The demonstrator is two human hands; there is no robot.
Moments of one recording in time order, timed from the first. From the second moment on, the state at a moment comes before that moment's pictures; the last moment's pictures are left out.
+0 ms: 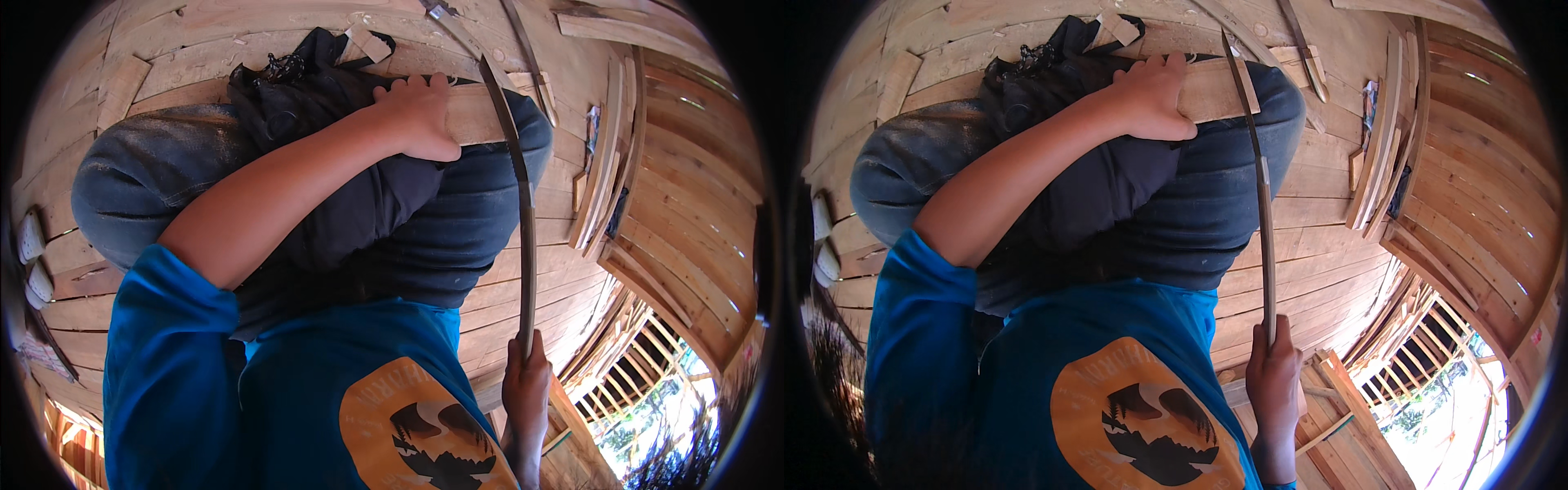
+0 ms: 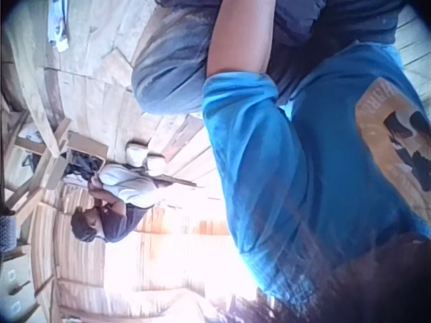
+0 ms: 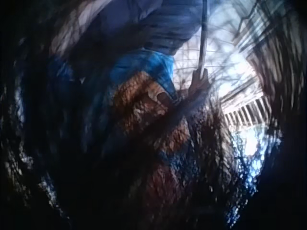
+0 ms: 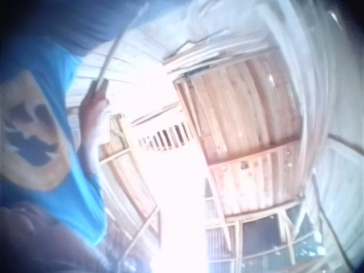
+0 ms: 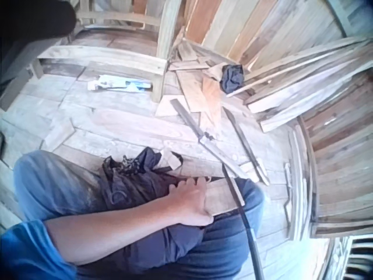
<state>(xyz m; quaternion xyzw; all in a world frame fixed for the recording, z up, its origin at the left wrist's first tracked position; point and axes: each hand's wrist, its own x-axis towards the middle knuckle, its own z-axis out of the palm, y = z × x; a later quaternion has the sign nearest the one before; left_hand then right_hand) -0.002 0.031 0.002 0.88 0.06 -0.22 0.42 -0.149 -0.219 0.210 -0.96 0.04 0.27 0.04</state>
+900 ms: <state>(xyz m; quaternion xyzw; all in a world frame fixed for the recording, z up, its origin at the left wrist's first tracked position) 0.002 0.044 -0.015 0.88 0.07 -0.21 0.42 -0.110 -0.194 0.192 -0.96 0.01 0.29 0.03</state>
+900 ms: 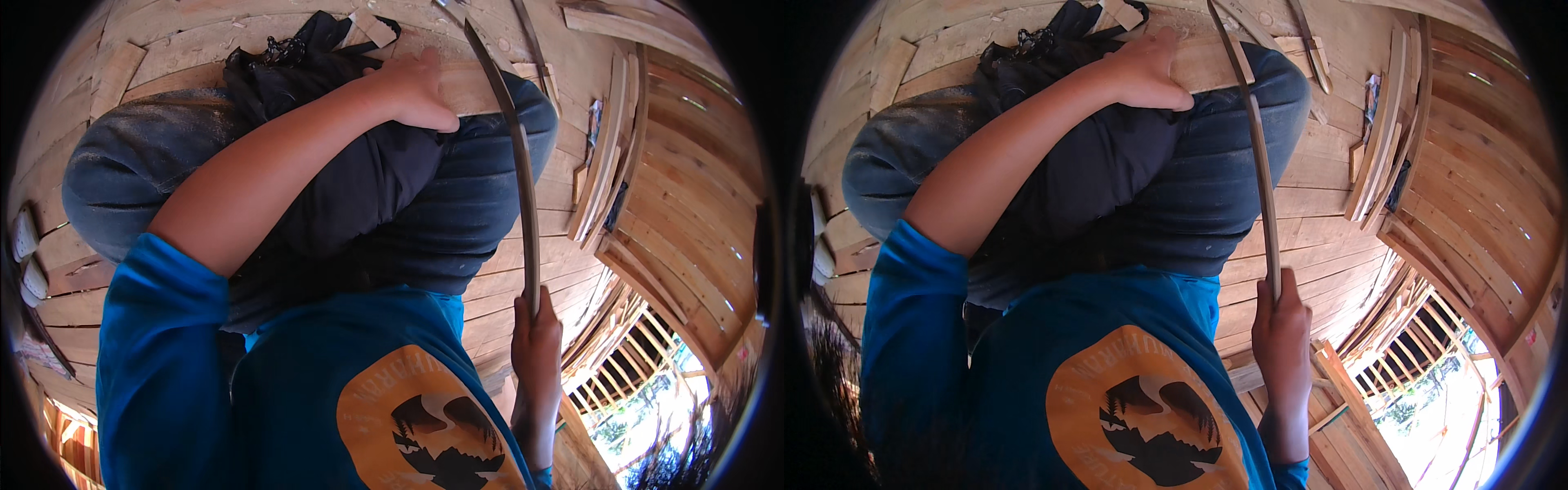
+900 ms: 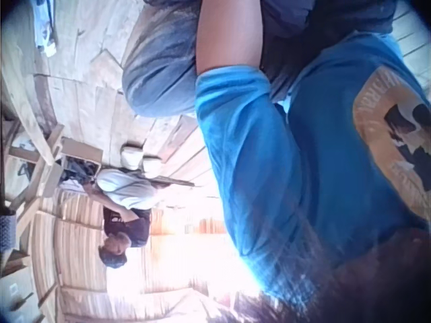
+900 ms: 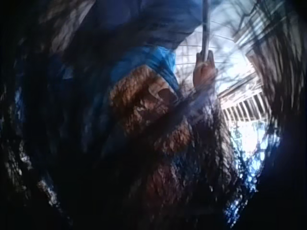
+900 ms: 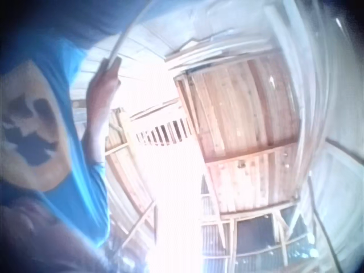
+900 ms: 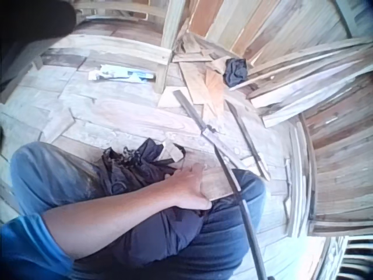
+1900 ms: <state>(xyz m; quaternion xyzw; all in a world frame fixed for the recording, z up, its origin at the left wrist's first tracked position) 0.001 0.077 0.028 0.89 0.08 -0.20 0.40 -0.116 -0.233 0.182 -0.97 0.07 0.12 0.22</state>
